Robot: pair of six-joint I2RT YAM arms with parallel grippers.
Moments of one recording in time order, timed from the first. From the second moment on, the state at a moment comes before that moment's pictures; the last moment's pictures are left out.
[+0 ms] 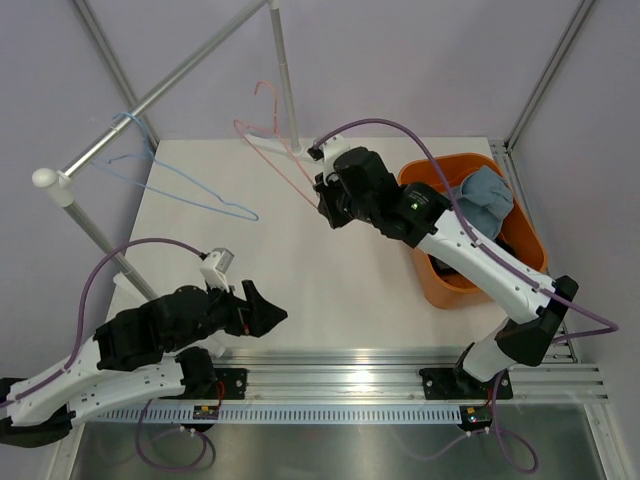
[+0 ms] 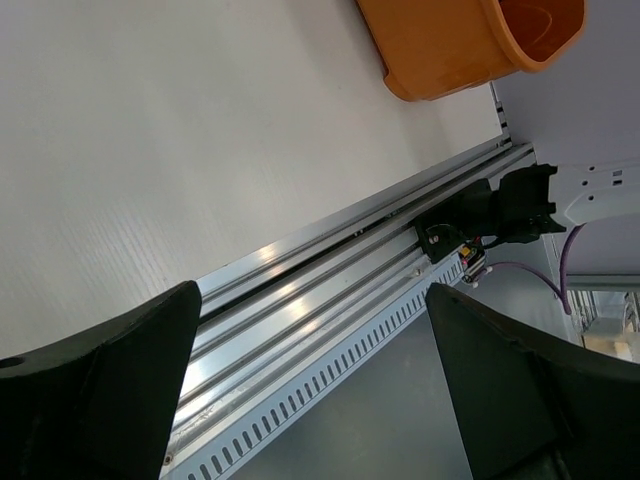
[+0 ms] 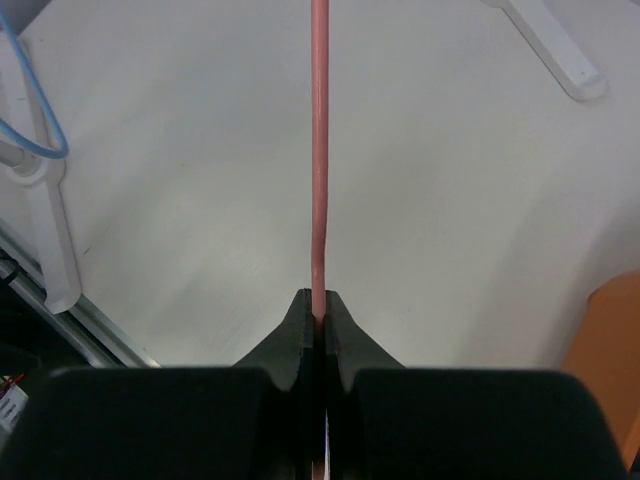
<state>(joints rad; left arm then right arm) -1.15 0.45 0.79 -0.84 -0.25 -0.90 0.91 1.55 1.74 -0.76 0.17 0.18</state>
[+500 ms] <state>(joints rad) -1.15 0.38 0.73 -0.84 -0.22 -0.93 0.87 1.84 2.24 -0.88 -0.05 0.05</state>
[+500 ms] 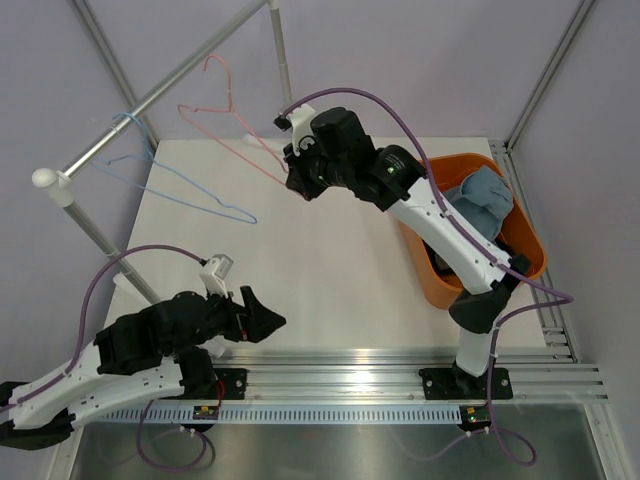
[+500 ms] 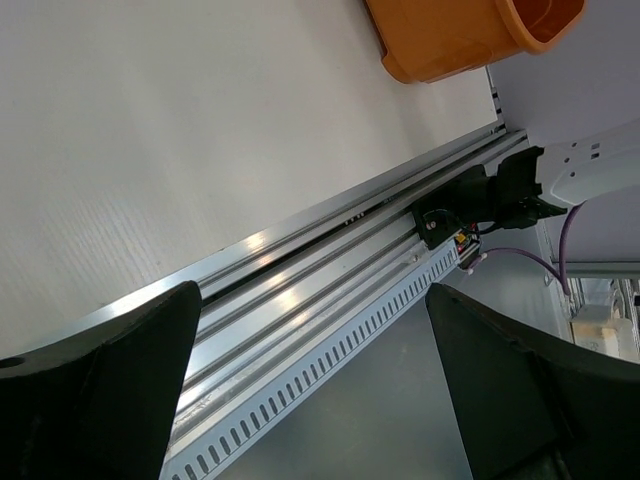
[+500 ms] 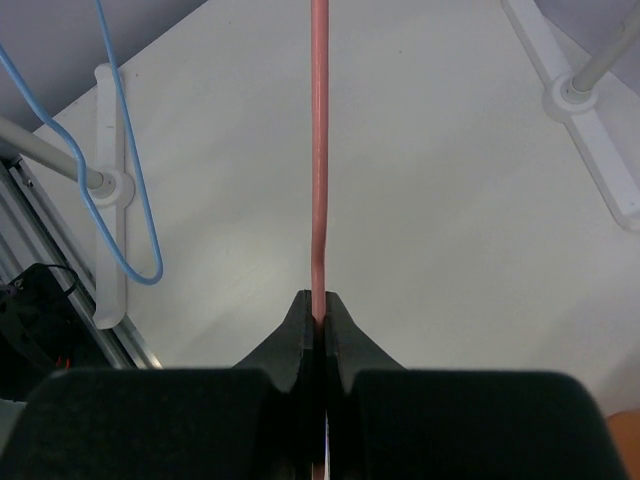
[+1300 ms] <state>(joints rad) -1.15 0.33 0.69 -0.87 -0.20 -0.95 0.87 2.09 2.61 -0.93 -0.26 0.11</state>
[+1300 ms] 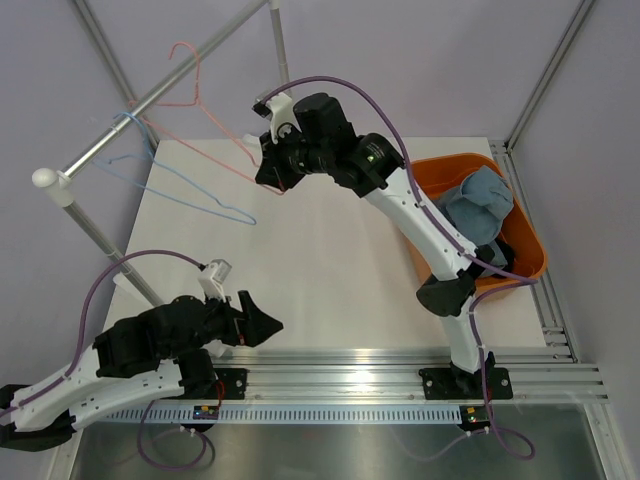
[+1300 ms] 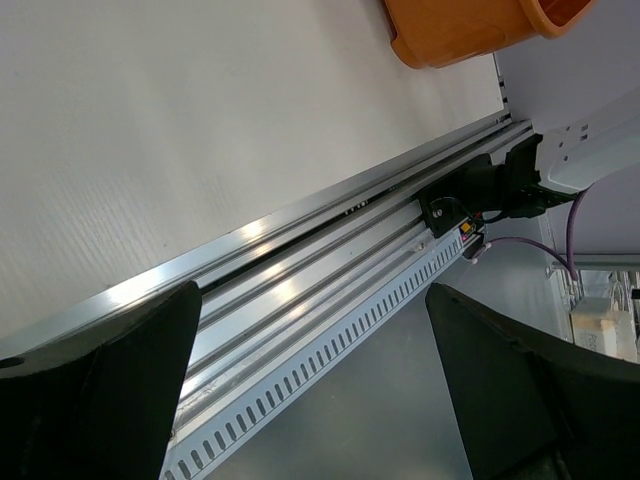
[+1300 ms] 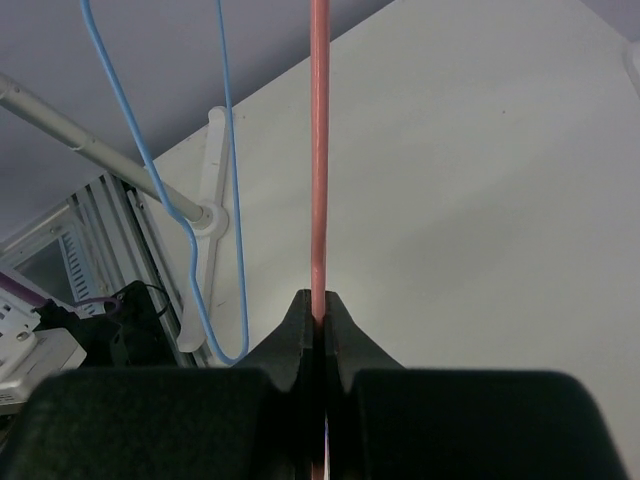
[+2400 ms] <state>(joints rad) -1.15 0.33 0.64 -0.86 -0.17 -0.98 0.87 2.04 2.40 -0.88 -0.19 0.19</state>
